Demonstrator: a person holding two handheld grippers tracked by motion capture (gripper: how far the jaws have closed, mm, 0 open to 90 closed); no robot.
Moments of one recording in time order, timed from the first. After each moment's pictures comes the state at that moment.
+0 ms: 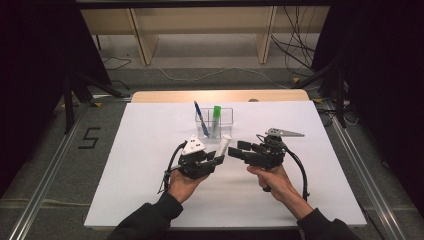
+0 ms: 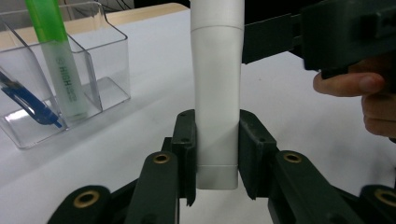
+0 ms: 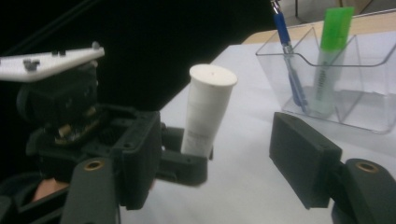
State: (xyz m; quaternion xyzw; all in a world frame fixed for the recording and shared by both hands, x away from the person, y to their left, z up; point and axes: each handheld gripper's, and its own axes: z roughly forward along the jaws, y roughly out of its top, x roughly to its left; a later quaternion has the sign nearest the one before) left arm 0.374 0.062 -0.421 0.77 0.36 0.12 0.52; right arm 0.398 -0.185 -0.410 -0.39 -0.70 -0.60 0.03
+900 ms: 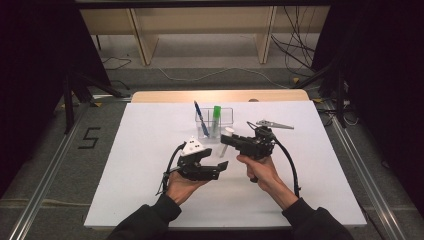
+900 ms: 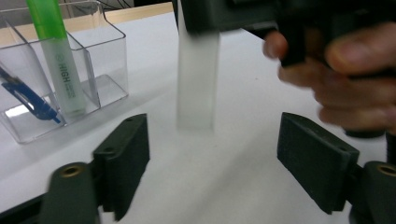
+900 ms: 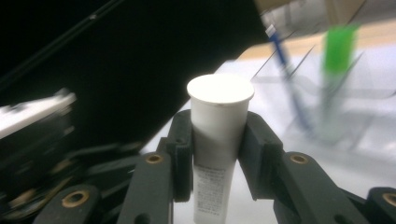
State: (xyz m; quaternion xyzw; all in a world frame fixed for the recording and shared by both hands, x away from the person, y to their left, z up) left arm 0.367 0.069 -0.416 0.77 0.36 0.10 0.51; right arm 0.422 -0.162 -0.405 -0.42 -0.67 -0.61 0.02
